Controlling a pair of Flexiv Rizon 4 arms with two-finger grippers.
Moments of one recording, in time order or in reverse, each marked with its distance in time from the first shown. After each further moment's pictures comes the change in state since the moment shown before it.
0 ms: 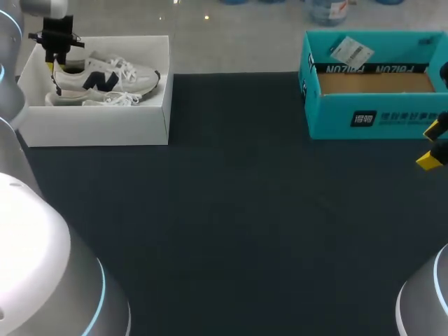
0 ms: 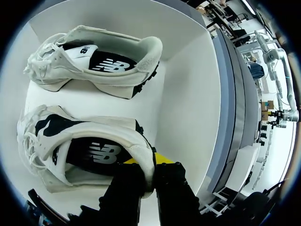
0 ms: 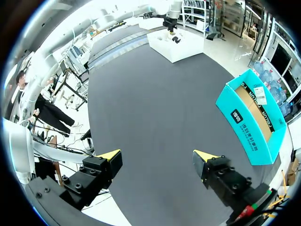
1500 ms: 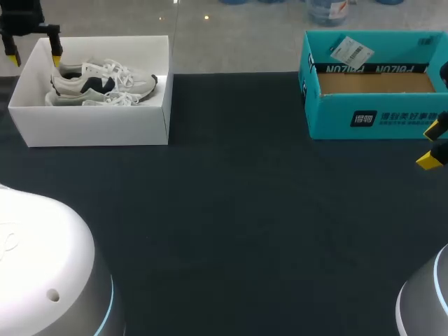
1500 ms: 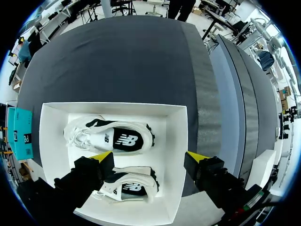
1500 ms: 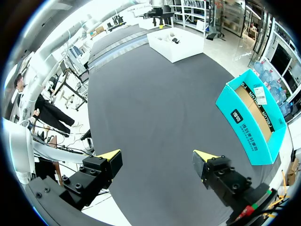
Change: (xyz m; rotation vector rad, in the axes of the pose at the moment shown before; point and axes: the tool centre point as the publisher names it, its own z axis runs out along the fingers) left arm 0.034 -0.122 -0.088 0.130 -0.273 0.148; right arm 0.000 0.000 0.000 0.000 0.000 0.000
